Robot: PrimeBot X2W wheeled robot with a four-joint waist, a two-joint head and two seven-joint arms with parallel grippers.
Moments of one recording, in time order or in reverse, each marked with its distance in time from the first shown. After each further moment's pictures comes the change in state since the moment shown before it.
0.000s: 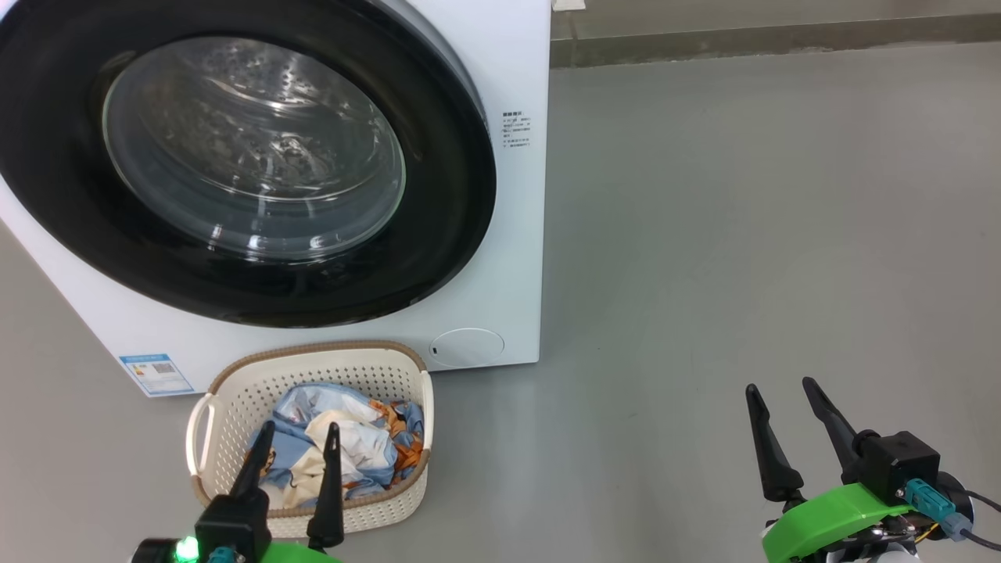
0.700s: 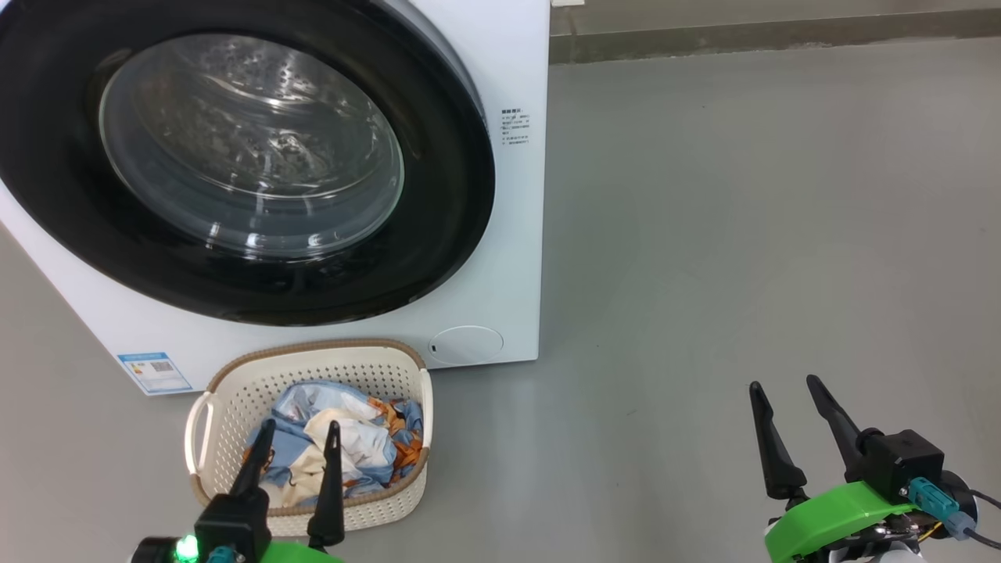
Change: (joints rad) left arm 0.000 0.000 -0.002 -0.006 -0.003 0.000 0.000; right arm 0.000 -0.001 -0.005 -0.009 -0.001 0.000 0.003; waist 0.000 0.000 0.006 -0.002
